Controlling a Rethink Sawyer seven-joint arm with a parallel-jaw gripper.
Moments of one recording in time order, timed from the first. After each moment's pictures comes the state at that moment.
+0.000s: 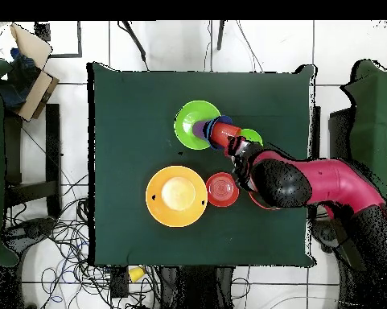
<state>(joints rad) -1.07 -0.75 0.87 1.85 -0.60 0.48 2.26</state>
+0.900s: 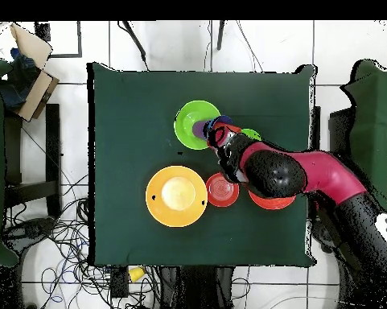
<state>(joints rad) -1.13 -0.60 1.03 1.85 -0.51 0.48 2.26</state>
